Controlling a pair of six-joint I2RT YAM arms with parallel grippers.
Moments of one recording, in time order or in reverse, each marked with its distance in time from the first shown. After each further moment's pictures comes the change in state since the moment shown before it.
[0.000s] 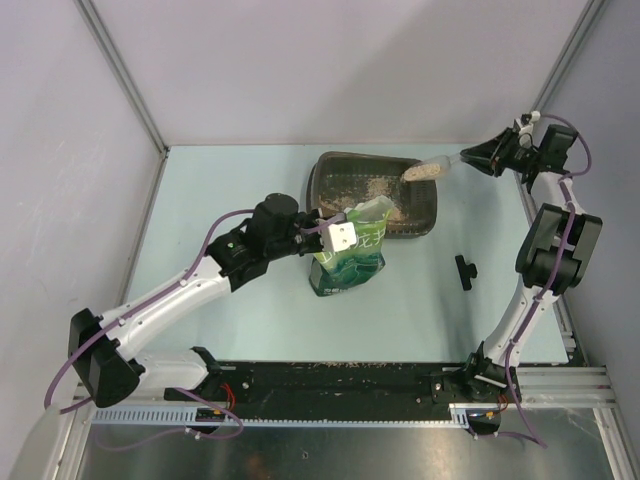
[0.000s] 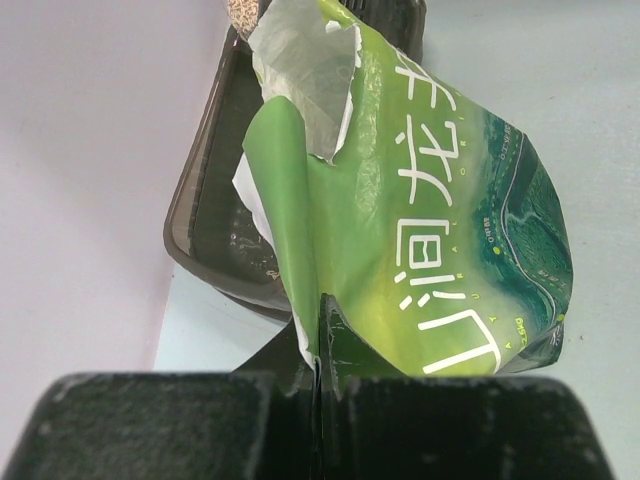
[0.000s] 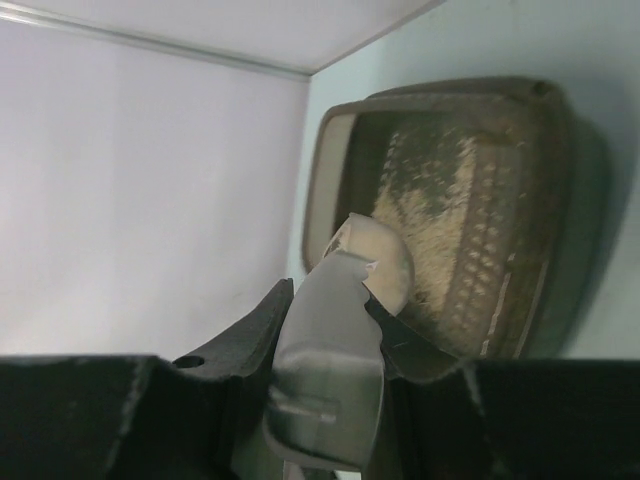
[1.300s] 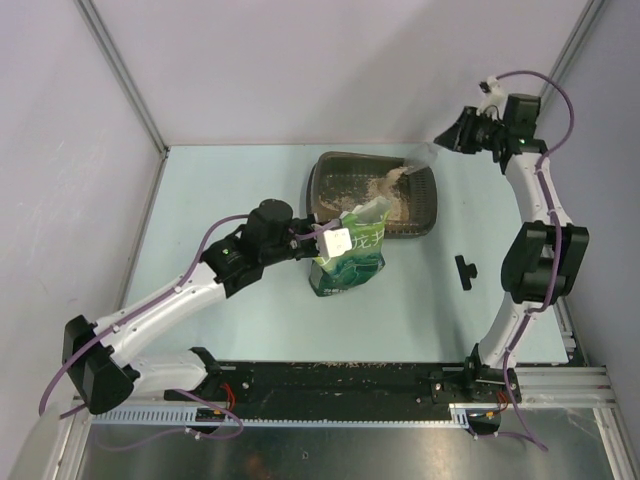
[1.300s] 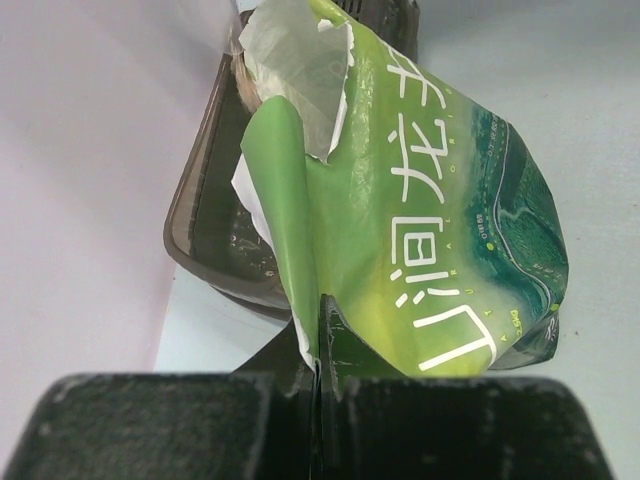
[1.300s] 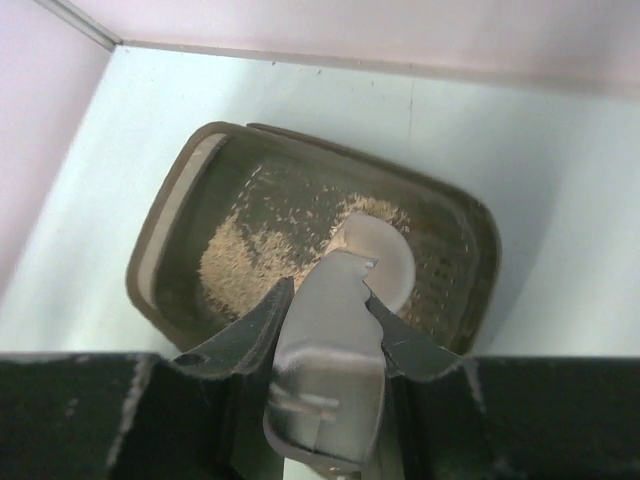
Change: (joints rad) left arm 0.000 -0.048 -0.056 0.025 0.011 0.006; right arm 0.220 -0.173 0.137 -0.417 0.497 -0.679
